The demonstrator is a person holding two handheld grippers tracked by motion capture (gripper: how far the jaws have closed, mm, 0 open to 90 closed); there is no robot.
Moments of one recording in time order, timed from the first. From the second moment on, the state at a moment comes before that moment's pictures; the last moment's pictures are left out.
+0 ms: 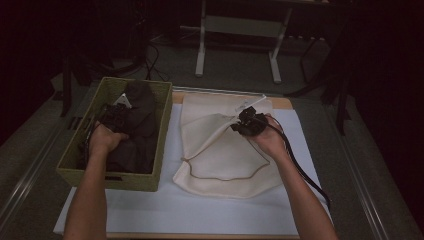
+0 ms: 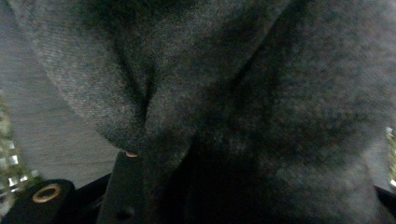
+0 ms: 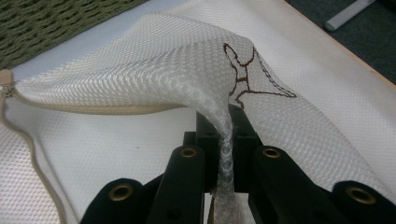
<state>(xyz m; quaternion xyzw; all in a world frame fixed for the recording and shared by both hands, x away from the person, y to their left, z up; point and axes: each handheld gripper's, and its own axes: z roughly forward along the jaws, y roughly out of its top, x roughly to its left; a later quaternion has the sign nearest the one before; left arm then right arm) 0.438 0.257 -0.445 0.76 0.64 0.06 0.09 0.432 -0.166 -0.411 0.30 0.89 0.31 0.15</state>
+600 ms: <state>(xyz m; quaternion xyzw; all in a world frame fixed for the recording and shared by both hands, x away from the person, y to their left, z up) 0.425 0.266 -0.355 0.79 0.61 0.06 0.09 0.433 -0.170 -0.393 0.32 0.87 0.34 0.16</state>
